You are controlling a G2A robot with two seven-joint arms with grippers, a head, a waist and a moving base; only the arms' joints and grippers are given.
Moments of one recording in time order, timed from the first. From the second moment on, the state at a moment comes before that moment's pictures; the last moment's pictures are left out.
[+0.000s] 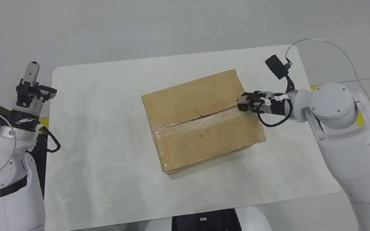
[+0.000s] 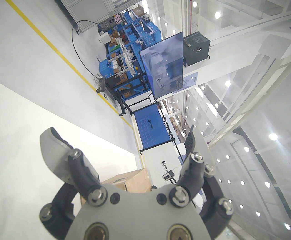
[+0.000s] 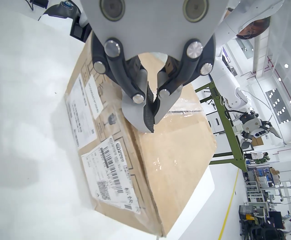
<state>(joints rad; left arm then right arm) 1.38 -1.10 -1.91 -1.66 -0.16 -0.19 -0.55 -1.17 -1.23 1.40 -1.76 -0.33 0.48 1.10</state>
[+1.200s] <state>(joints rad) 1.38 -1.10 -1.91 -1.66 -0.16 -0.19 -0.55 -1.38 -1.17 1.52 -2.03 -0.47 0.47 0.87</state>
